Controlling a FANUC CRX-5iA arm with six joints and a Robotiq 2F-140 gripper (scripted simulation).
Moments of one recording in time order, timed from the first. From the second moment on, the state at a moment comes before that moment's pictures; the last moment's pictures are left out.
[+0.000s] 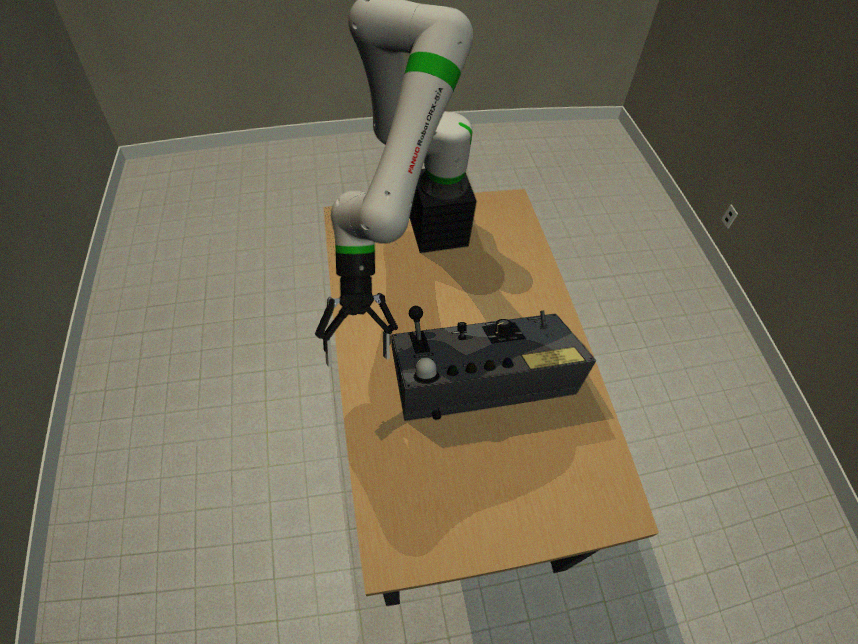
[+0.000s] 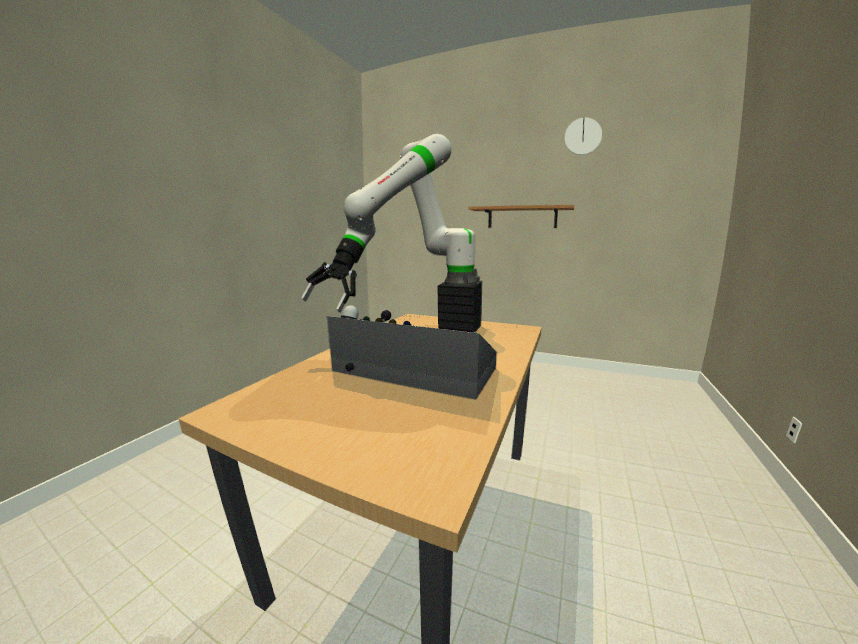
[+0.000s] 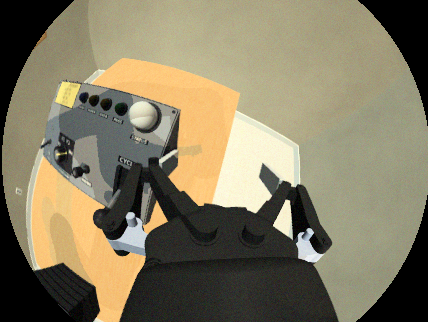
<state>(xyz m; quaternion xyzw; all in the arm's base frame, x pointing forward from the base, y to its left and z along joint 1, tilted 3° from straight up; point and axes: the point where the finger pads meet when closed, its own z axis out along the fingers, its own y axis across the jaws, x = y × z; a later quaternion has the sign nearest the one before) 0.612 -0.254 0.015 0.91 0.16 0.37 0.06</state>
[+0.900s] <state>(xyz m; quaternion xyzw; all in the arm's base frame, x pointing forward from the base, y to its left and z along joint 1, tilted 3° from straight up) 0.608 -0.254 0.022 0.91 0.16 0.37 0.06</state>
